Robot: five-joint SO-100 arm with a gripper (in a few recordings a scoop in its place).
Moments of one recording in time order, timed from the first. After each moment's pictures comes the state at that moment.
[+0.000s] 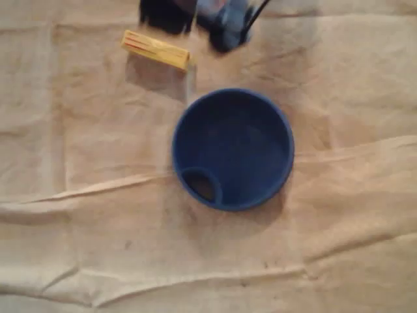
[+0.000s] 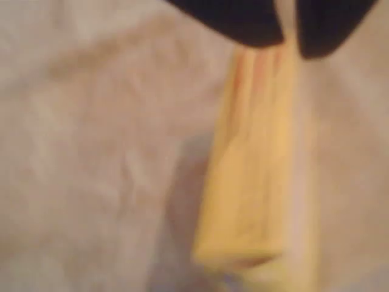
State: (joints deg) arm 35.9 65.1 51.4 96.9 -20.4
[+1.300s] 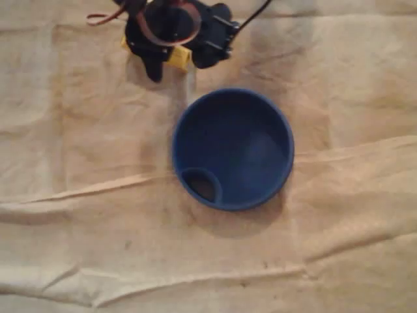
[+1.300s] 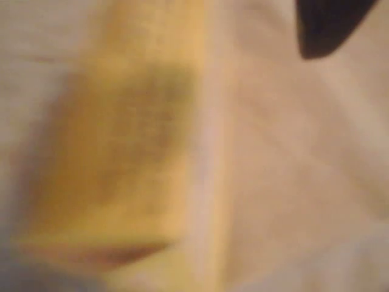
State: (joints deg) arm 40.5 53.4 47.7 100.2 -20.4
